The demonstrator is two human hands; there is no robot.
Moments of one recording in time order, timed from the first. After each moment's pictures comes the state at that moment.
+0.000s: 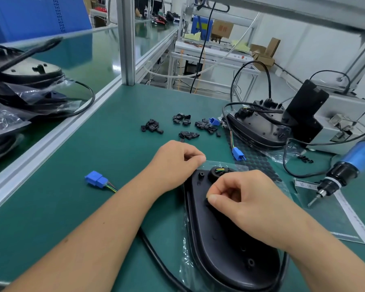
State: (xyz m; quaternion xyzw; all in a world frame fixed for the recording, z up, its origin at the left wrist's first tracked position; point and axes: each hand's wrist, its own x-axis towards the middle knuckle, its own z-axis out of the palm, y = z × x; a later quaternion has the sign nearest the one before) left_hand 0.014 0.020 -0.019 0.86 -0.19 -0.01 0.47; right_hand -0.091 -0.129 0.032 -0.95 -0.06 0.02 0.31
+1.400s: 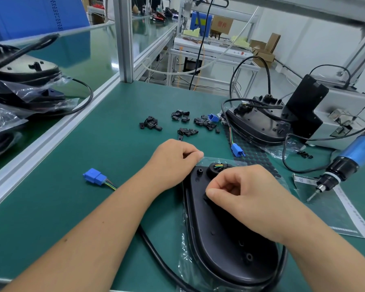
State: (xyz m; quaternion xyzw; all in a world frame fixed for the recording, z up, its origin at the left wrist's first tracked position) left_hand 0.013 0.020 -0.022 0.87 -0.19 0.00 0.45; right_hand -0.091 -0.130 0.032 -0.94 -0.04 0.03 0.35
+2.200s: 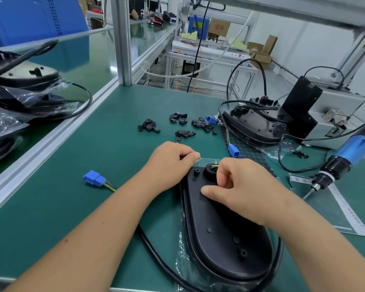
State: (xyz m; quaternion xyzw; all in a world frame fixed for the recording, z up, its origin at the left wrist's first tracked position) left_hand 0.010 0.020 -0.020 0.89 -0.19 0.01 0.42; right_hand -0.079 -0.131 0.036 -0.98 -0.02 0.00 0.20
